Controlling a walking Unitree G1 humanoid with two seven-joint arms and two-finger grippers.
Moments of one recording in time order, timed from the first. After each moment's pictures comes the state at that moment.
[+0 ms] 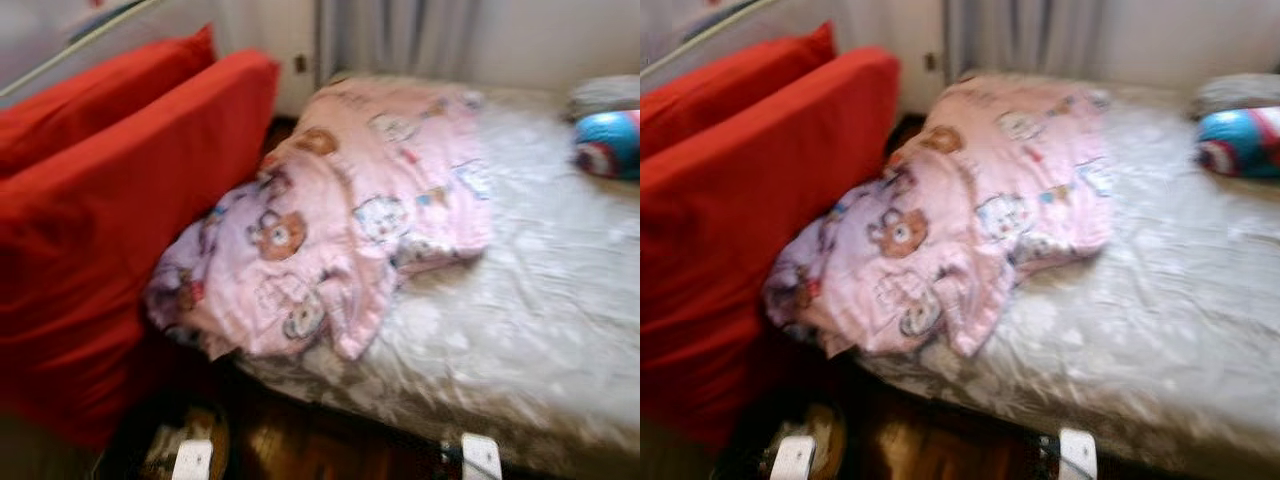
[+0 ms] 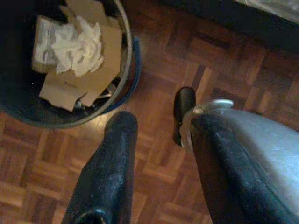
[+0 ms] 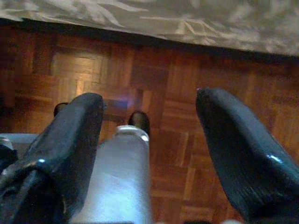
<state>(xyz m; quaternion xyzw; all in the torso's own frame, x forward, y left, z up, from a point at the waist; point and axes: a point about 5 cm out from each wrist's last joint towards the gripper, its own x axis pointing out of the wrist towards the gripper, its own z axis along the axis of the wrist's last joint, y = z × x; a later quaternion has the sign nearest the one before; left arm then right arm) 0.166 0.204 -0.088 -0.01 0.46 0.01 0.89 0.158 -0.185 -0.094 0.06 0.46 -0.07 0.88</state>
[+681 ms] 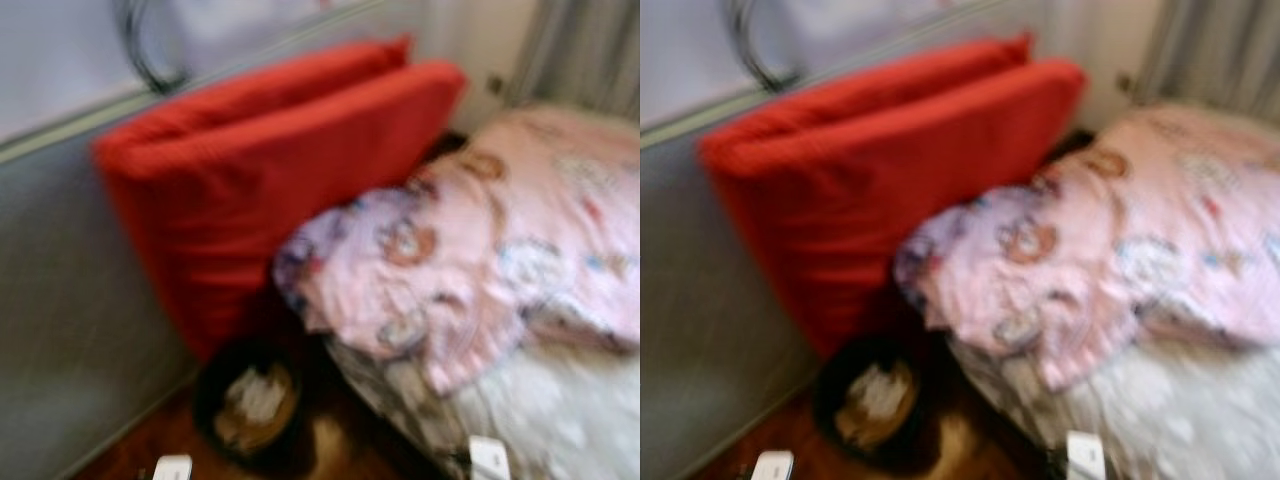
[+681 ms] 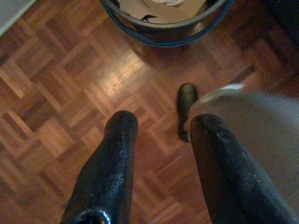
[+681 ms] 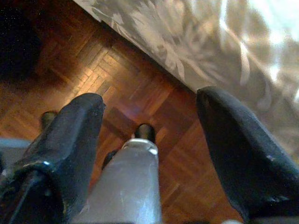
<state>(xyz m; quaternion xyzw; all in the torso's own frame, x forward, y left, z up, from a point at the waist) 0.151 0.228 -0.088 0.00 0.47 0.02 0.88 0.157 -0.194 -0.093 0.05 0.46 -0.07 0.88</state>
